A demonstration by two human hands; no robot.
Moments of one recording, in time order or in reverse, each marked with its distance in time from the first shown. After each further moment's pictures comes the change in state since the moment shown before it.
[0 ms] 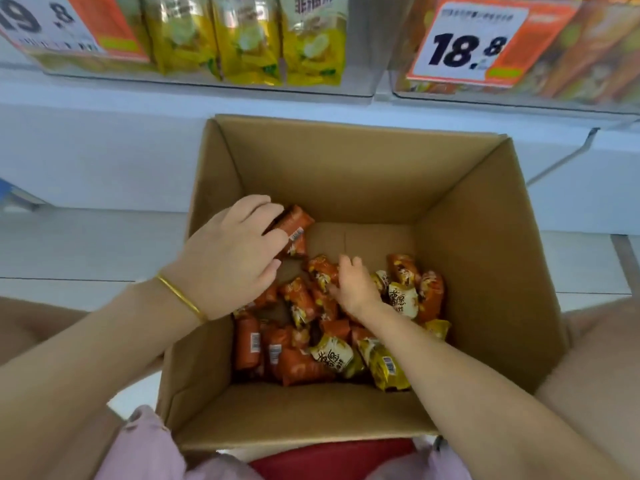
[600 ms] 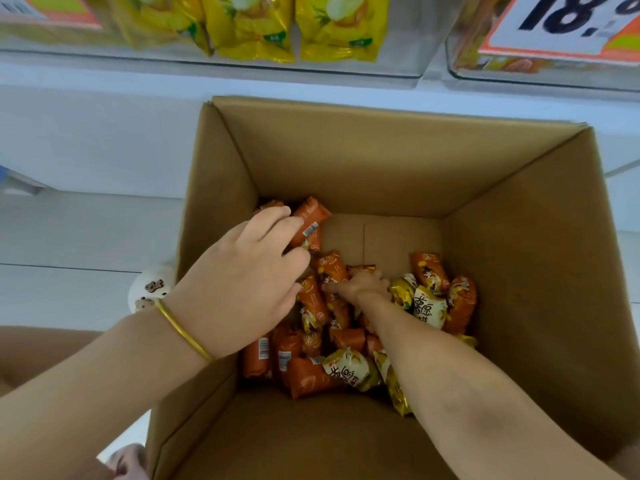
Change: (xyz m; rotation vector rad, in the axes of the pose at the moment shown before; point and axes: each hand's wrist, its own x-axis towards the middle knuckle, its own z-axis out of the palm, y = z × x) left_hand 0.014 0.000 0.013 -0.034 -0.082 -0.009; right_hand 0.070 0.011 0.046 0.123 -0.289 0.424
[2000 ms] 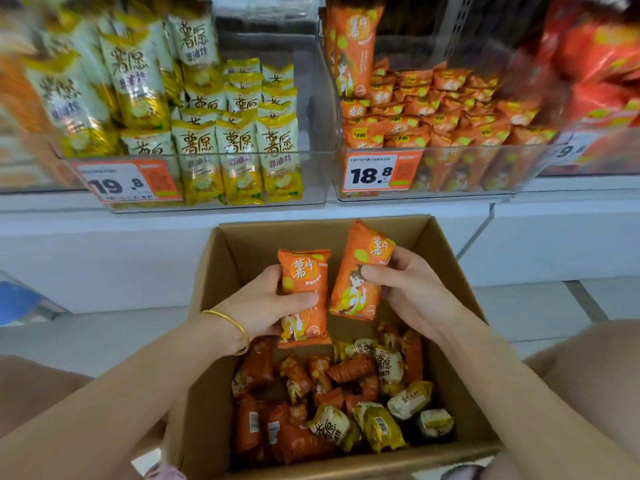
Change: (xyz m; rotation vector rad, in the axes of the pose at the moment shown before) left_hand 0.007 0.042 -0.061 -1.495 -0.167 -0.534; right_hand -0.234 0.051 -0.158 1.208 -0.023 -0.899
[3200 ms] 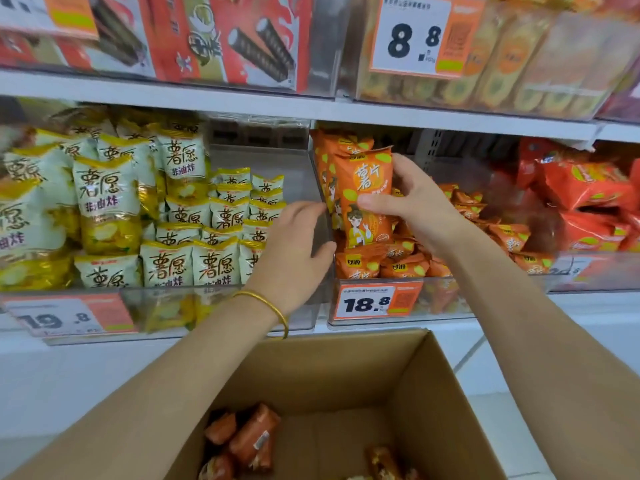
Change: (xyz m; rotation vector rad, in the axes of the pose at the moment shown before) left_hand 0.092 0.174 -0.007 0.704 0.545 0.849; right_hand 0.148 -0.195 -0.013 -0.509 0.002 -0.511
